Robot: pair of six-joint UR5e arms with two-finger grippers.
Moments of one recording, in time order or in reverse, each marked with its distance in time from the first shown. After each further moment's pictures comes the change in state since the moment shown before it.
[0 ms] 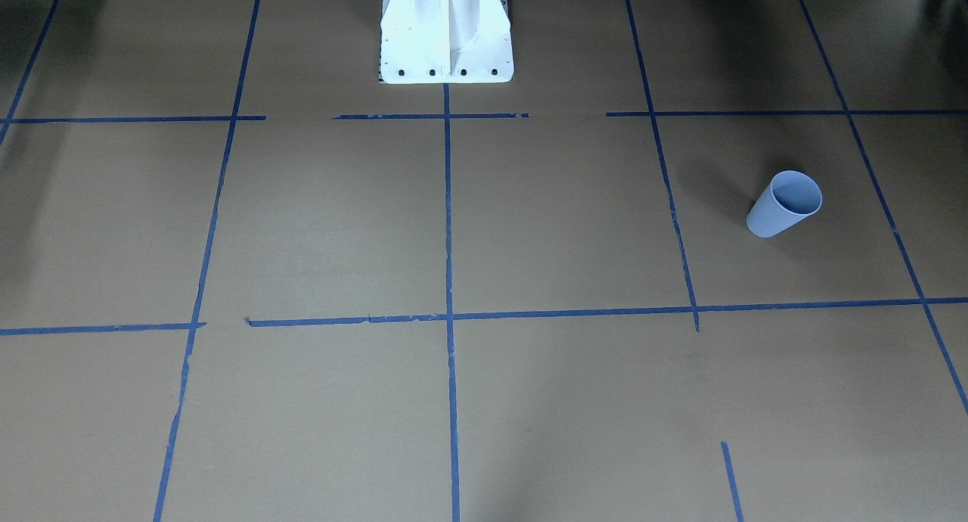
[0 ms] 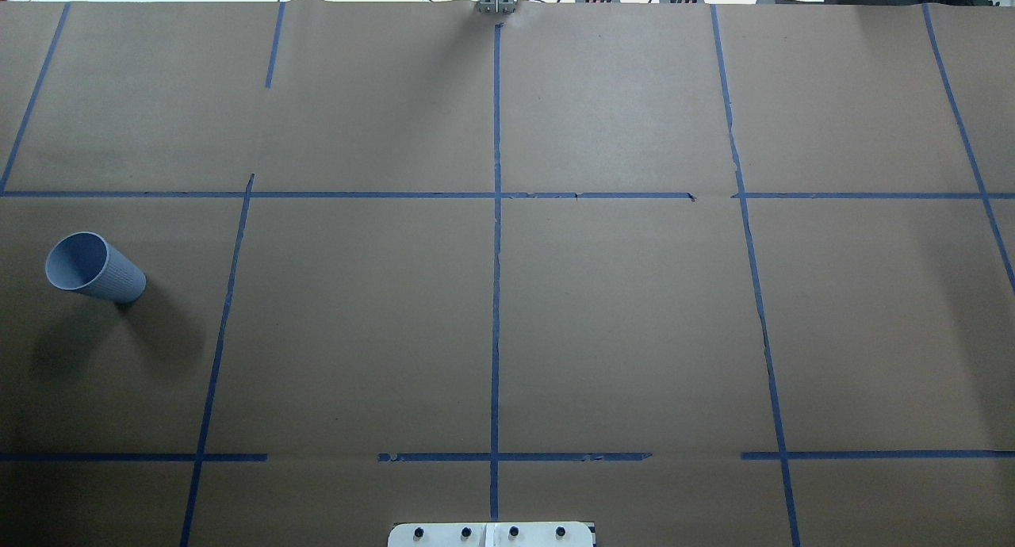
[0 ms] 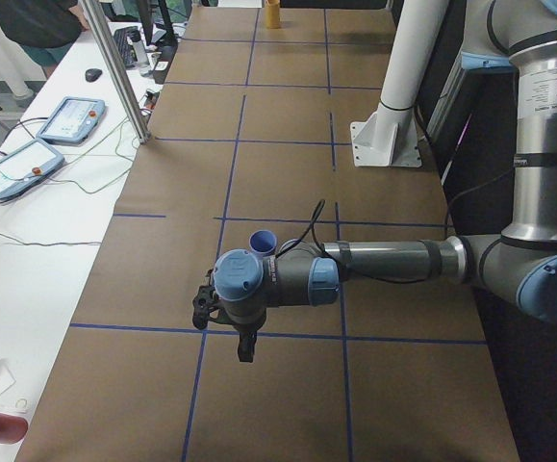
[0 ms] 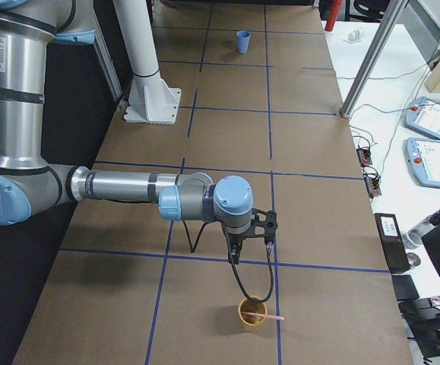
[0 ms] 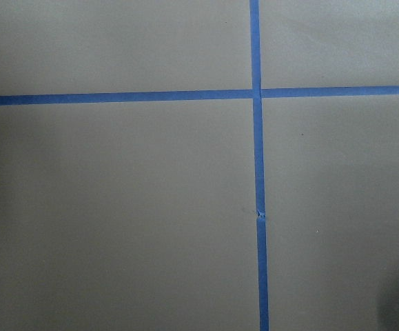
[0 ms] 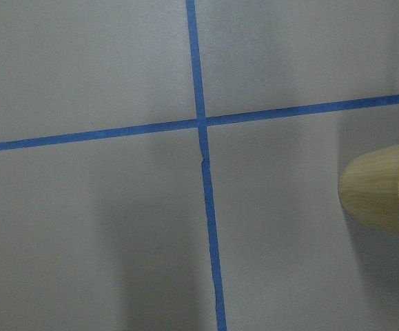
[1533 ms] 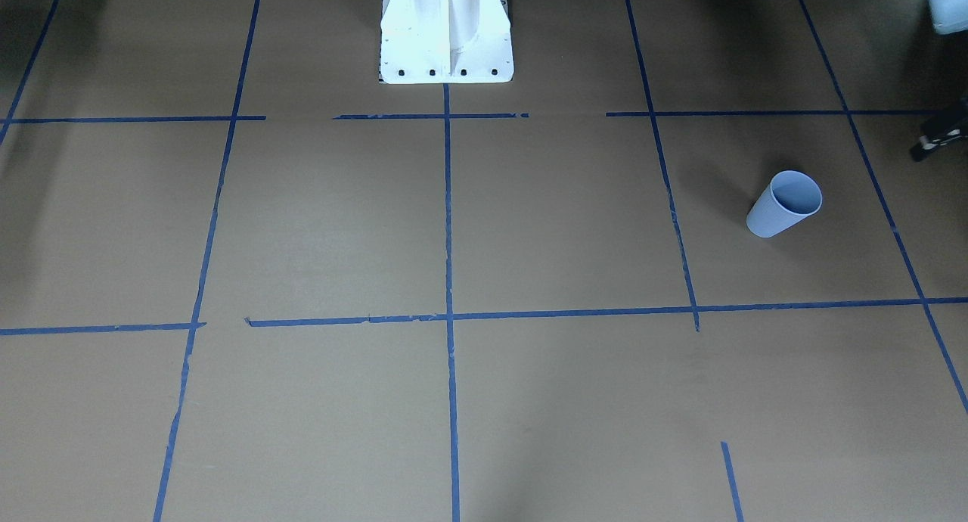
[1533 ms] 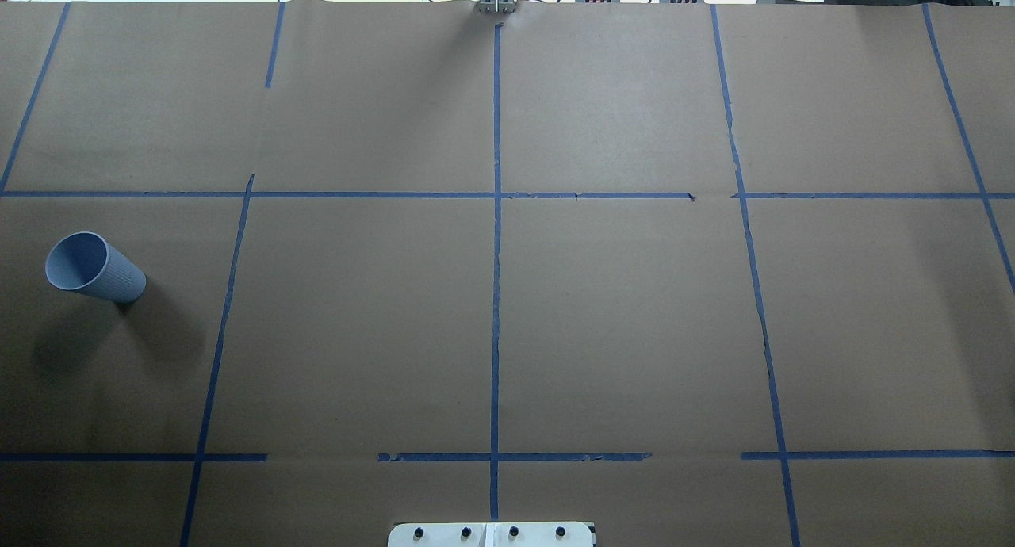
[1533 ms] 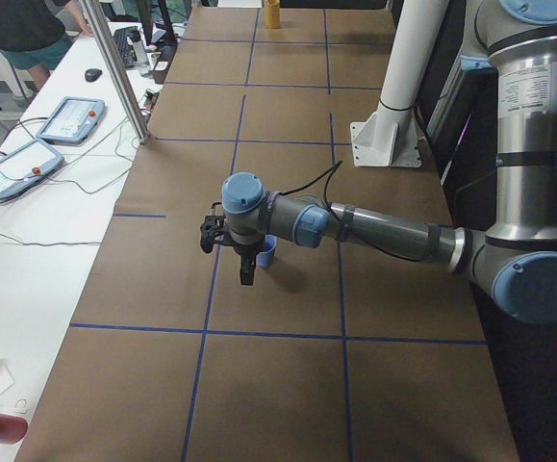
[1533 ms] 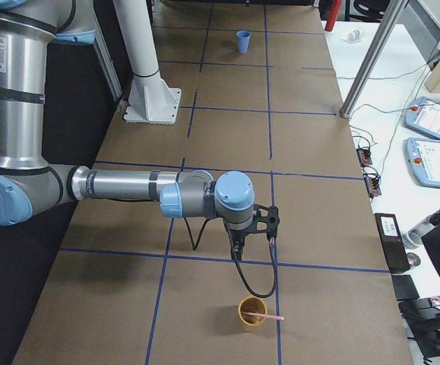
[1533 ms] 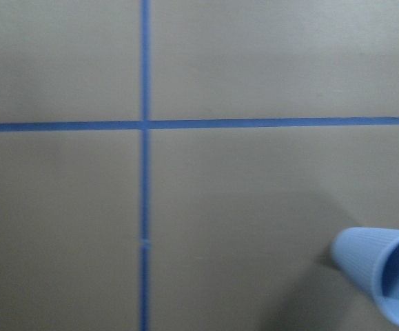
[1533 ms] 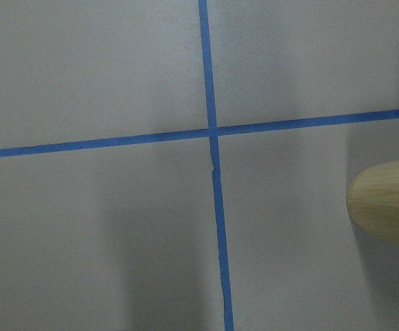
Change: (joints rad) left arm 0.295 0.012 -0.233 -0.154 -0.005 -0.496; right arm -0.002 0.009 0.016 0.004 0.003 0.002
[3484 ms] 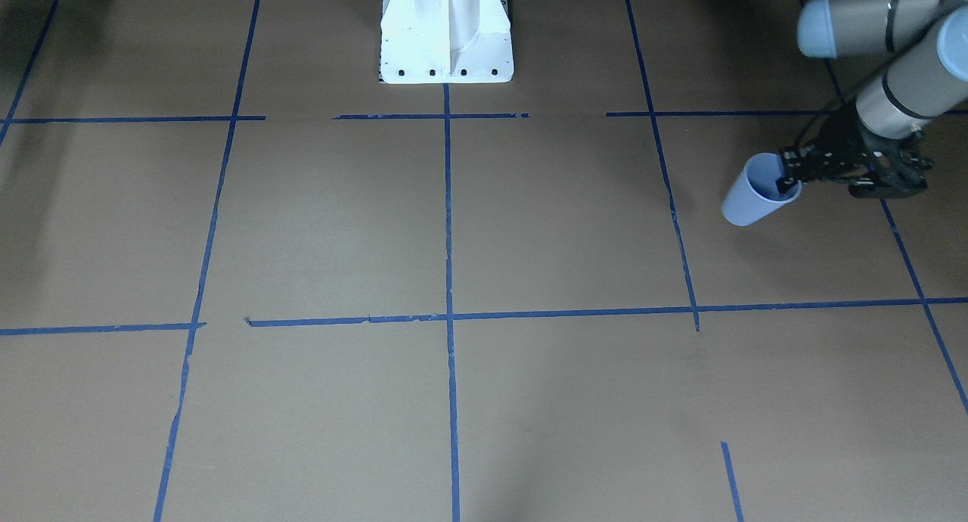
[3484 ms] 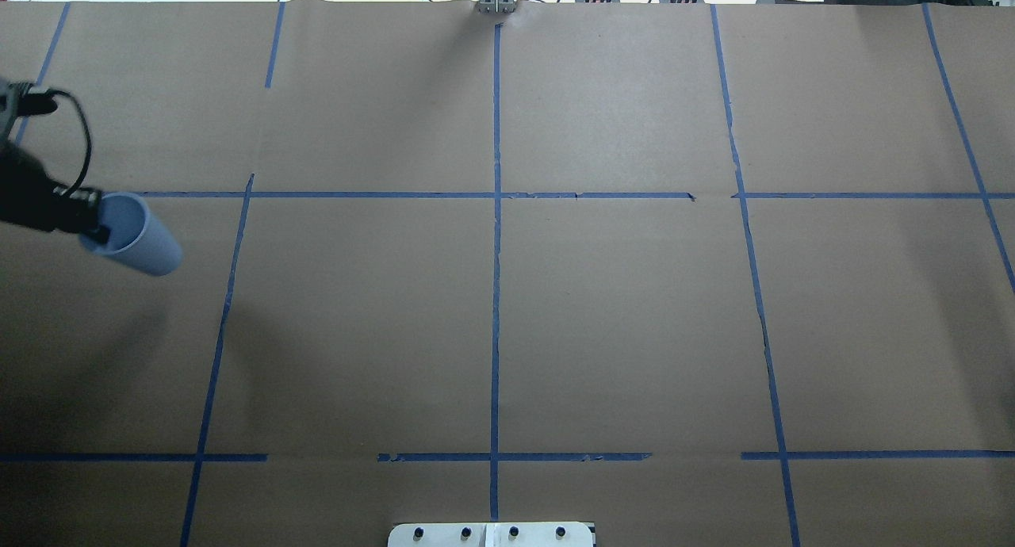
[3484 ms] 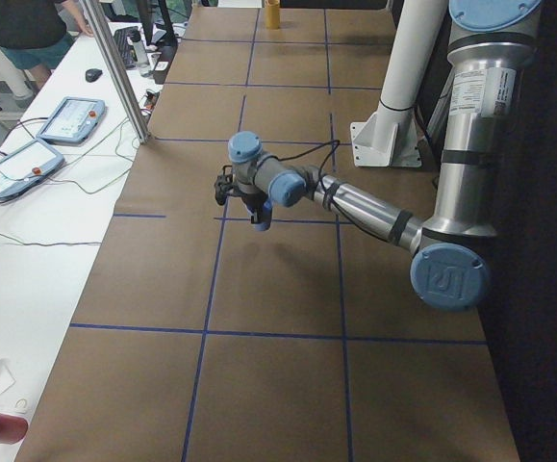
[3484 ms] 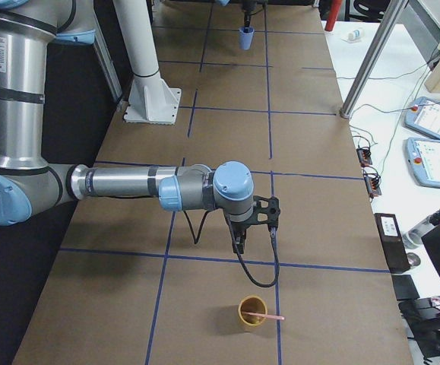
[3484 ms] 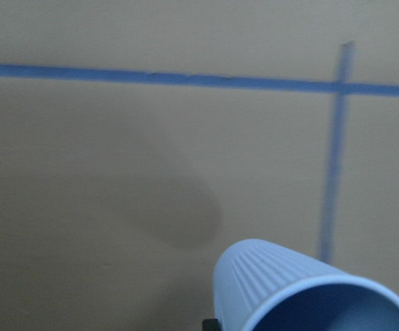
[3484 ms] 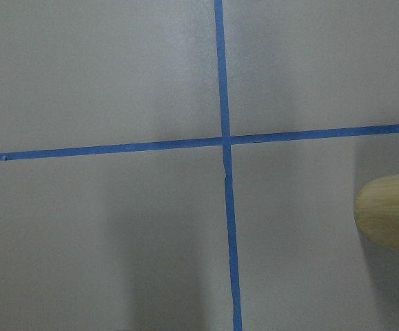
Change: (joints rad) left arm 0.290 -0.256 -0.087 0.161 0.071 -0.378; right arm 0.000 -0.009 0.039 0.001 -0.005 0.001
